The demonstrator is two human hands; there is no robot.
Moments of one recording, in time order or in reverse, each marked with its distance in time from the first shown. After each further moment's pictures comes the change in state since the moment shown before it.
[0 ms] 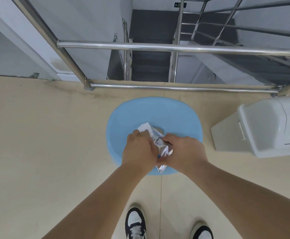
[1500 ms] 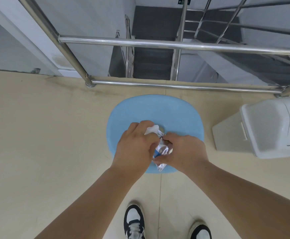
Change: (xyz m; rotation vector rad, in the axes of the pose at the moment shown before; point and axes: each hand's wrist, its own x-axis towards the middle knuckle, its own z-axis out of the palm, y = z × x) left_hand -0.008 -0.016 -0.021 0.072 0.190 0.476; right_hand 0.001 -0.003 -0.006 -0.032 -0.076 0.024
